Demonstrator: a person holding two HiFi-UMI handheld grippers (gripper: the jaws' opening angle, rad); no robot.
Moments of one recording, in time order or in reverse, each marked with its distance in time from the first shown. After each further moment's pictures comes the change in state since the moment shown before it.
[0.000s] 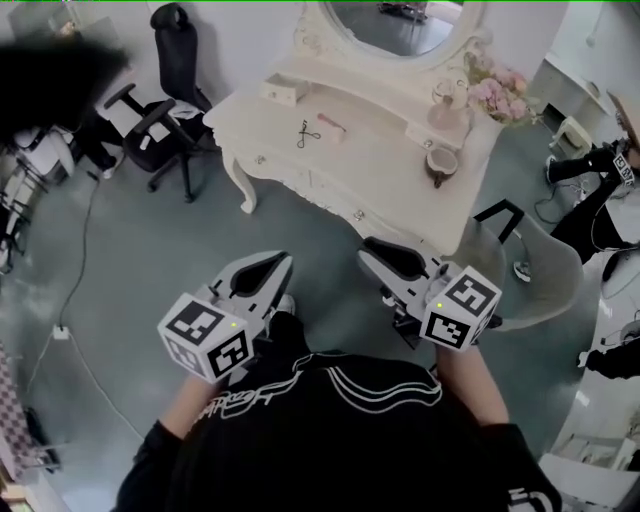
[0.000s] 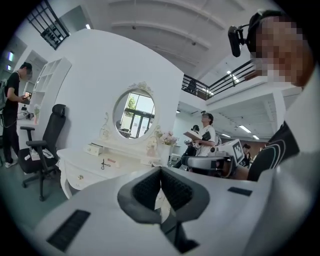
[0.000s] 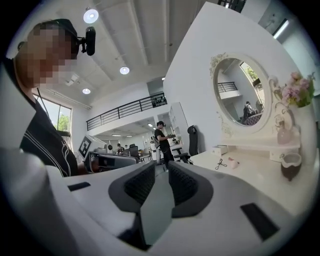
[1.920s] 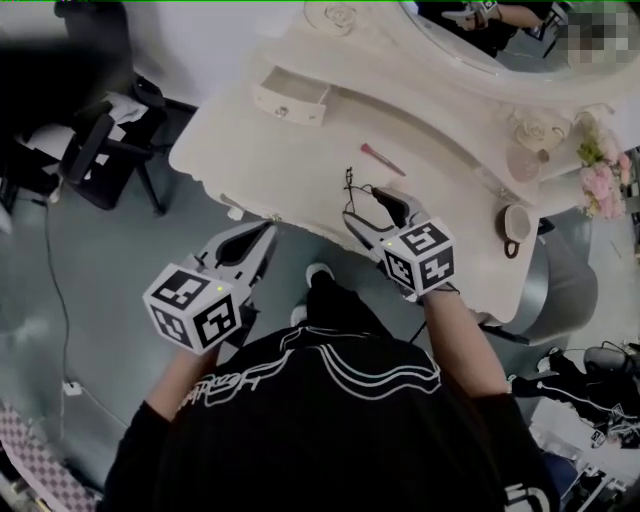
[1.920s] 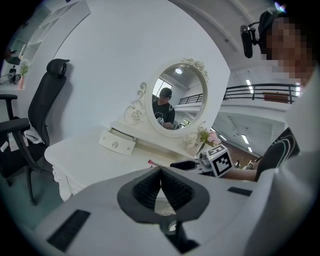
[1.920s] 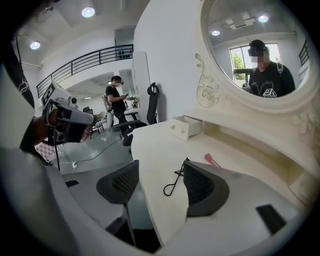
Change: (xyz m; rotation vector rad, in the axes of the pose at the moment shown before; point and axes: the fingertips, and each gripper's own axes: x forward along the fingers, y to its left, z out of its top) left arm 0.211 0.458 0.043 -0.196 0.214 -0.114; right arm 0.380 -0.372 -0.070 -0.005 0.467 -0.445
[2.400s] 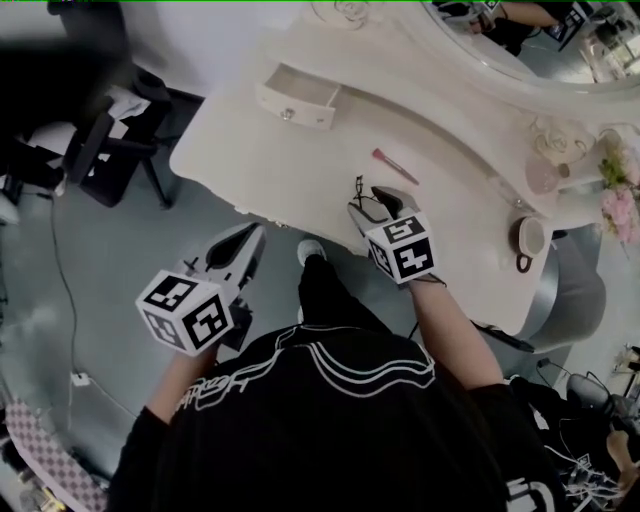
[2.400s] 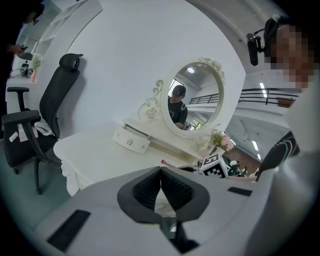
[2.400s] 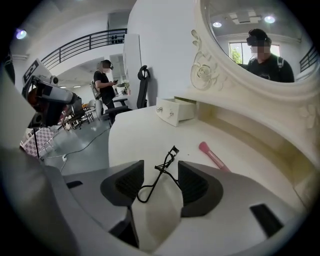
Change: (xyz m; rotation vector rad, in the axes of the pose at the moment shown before) left arm 0.015 0.048 0.003 -0.103 0.021 0.099; right arm 0.066 -0.045 -0.033 0.007 0.142 -0.093
